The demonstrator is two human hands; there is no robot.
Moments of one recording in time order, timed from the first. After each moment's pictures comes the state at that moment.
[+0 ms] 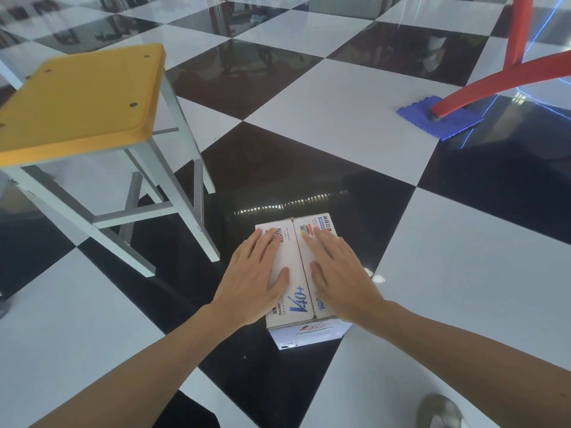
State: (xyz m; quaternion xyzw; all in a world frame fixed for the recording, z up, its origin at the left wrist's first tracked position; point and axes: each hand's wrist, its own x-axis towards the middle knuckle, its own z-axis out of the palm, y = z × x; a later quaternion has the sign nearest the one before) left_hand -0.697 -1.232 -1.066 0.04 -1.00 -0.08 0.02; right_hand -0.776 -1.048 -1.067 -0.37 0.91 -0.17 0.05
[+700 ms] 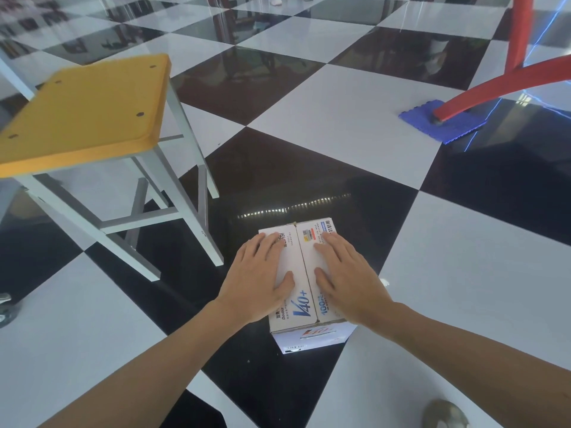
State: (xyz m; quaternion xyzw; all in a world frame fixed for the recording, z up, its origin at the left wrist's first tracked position) left_hand -0.705 -1.233 -1.058 0.04 -1.00 -0.05 0.01; right_hand -0.782 -1.039 -1.068 -0.37 0.91 -0.16 0.03
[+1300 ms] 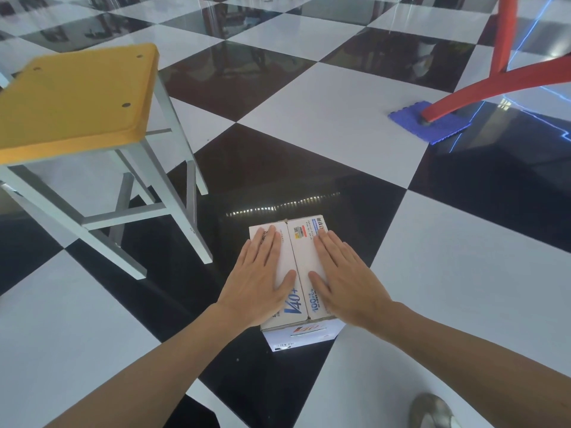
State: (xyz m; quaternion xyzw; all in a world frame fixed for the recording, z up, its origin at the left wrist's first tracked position) left_hand -0.706 -1.218 -1.075 0.04 -1.00 -0.06 -0.02; right_hand -0.783 -1.027 -1.077 -0.39 0.91 -0.10 0.06
